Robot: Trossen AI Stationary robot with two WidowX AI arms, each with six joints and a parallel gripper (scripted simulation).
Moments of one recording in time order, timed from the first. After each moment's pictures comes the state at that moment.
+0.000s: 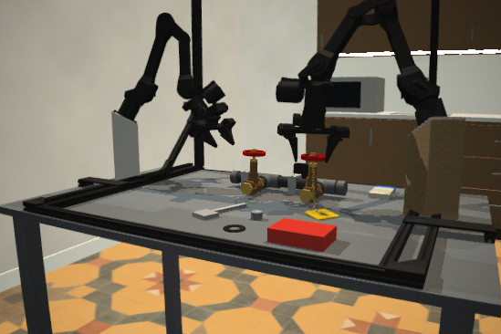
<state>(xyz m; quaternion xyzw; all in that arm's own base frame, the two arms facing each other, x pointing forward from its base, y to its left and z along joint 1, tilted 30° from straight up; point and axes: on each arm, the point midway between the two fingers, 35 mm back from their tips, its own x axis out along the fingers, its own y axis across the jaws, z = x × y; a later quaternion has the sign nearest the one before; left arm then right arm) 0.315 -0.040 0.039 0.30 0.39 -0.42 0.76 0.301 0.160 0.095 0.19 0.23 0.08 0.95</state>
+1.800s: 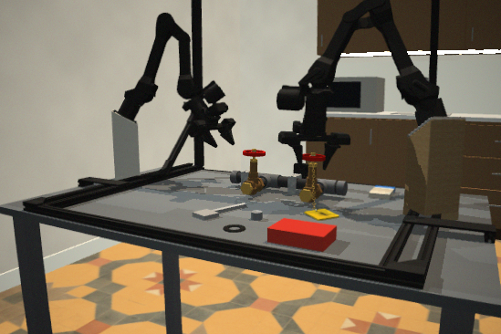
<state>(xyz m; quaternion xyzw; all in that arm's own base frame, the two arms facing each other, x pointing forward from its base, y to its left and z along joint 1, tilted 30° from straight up) 0.317 -0.048 0.021 0.28 0.40 -0.41 0.77 0.301 0.160 0.095 0.19 0.23 0.08 0.95</state>
